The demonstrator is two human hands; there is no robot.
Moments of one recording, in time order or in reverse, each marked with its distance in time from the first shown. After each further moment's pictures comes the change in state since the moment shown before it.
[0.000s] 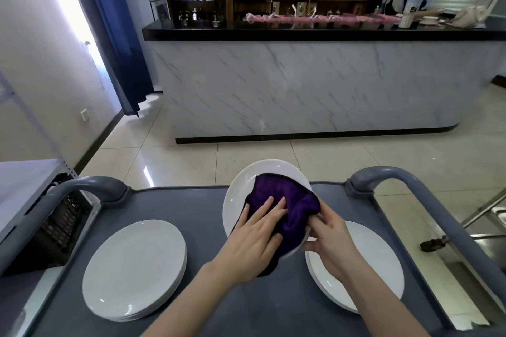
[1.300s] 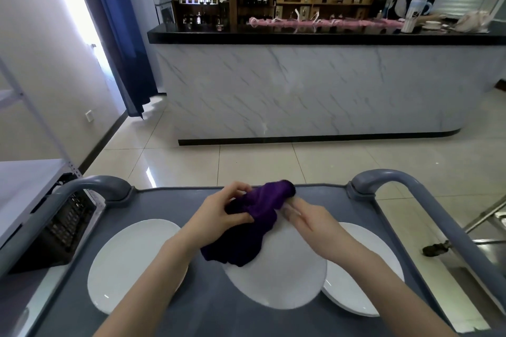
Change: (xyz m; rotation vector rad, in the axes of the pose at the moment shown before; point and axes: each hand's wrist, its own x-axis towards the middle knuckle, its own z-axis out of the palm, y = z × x) left_hand -0.005 -0.042 -0.069 -0.650 0.097 -0.206; right_hand 0.005 -0.036 0.015 -1.040 -0.226 -0.249
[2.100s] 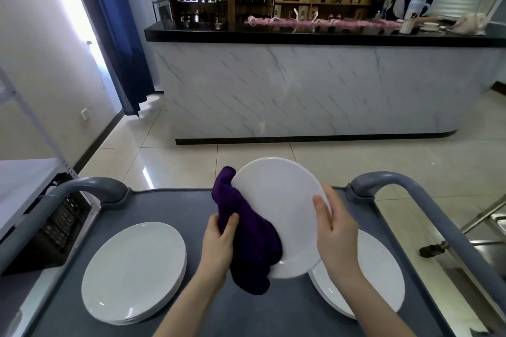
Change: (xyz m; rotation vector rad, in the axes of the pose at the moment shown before) left_hand -0.014 -0.033 0.063 -0.573 0.552 -0.356; right_hand -0.012 0.000 0.018 0.363 0.685 0.053
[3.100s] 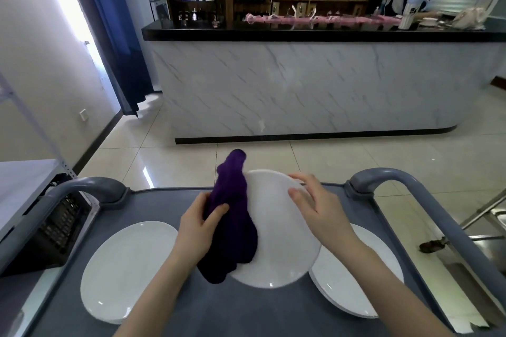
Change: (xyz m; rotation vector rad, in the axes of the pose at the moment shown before) left_hand 0.013 0.037 -0.035 0.395 -0.117 0.338; right_hand 0.036 -0.001 -0.003 -0.251 -0.387 -0.099
